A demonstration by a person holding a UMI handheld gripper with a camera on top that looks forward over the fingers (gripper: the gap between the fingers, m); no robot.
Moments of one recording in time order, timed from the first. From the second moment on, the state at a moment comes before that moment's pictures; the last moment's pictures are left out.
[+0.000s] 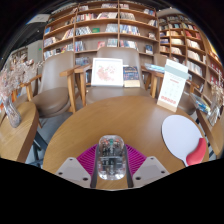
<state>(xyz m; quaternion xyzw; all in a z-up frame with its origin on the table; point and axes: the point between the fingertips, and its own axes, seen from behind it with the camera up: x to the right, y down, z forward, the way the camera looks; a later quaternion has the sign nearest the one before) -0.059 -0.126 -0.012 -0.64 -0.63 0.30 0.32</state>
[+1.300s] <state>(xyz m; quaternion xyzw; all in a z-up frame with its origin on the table) 0.000 0.157 0.087 -0.67 -0.55 0.26 0.43</state>
